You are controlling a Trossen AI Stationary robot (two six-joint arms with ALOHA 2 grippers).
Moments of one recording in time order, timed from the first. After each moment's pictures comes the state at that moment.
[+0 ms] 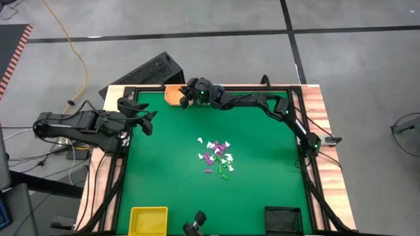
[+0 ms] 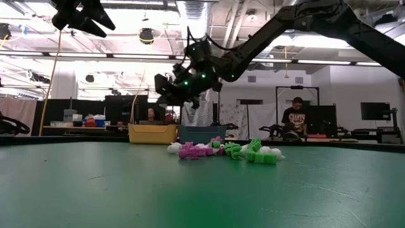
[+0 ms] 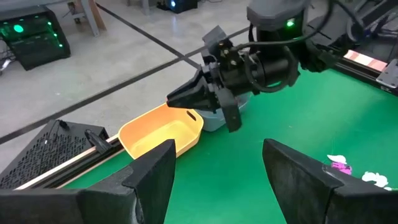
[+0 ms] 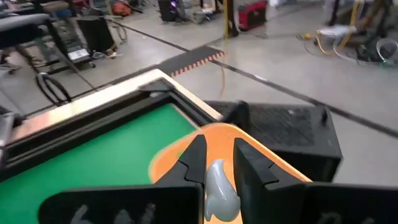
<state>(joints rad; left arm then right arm) -0.11 0.67 0.86 -0.69 -0.84 -0.46 -0.41 2.28 1.73 0.37 0.13 0.23</state>
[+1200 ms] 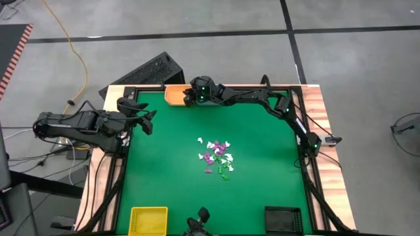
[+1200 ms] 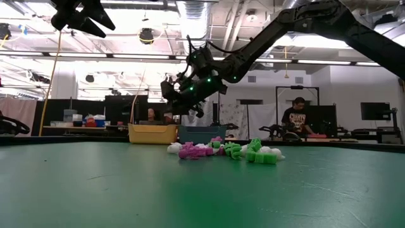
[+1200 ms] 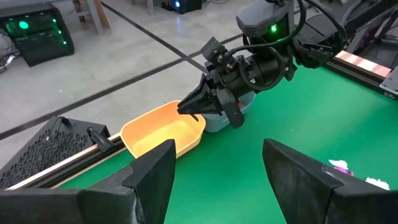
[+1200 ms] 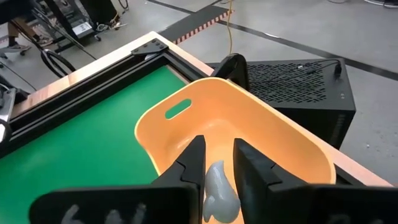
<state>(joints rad) -0.11 0.67 0.86 -0.69 -0.85 -0.48 -0.45 2.28 1.73 0.23 0.00 0.30</state>
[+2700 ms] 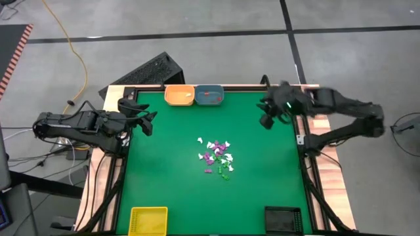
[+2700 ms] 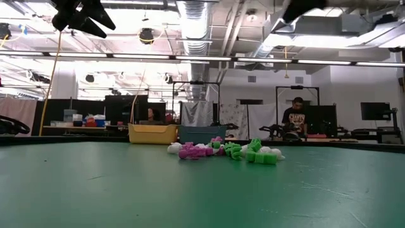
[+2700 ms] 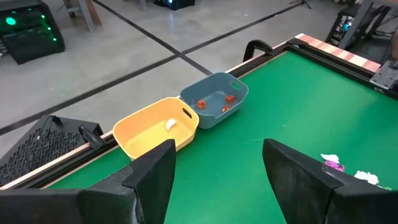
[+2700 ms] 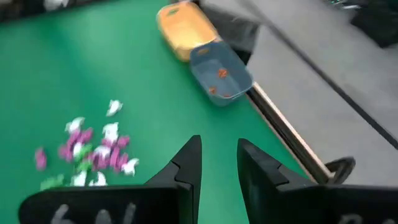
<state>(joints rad) -0.11 0.67 0.86 -0.69 -0.82 -0.48 -0.08 1.05 1.37 -1.03 0.47 0.29</state>
